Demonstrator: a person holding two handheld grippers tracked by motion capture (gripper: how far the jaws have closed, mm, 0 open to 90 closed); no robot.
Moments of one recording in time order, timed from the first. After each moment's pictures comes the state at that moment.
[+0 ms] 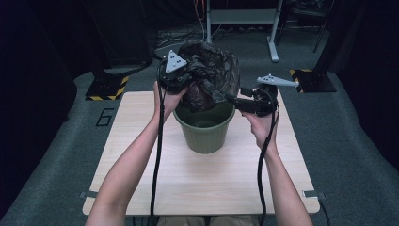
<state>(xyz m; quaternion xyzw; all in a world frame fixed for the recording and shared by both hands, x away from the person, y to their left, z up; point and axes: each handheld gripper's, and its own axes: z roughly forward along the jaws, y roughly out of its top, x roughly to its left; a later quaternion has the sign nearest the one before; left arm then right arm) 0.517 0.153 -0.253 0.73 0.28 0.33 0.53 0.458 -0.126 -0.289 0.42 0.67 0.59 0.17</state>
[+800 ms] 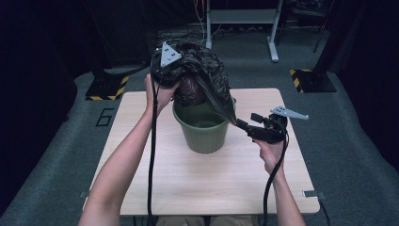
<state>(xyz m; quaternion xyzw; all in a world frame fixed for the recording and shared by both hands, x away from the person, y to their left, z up) 0.514 0.164 -0.233 0.74 0.27 0.38 0.49 0.428 -0.163 -0.370 0.44 0.64 0.61 0.13</state>
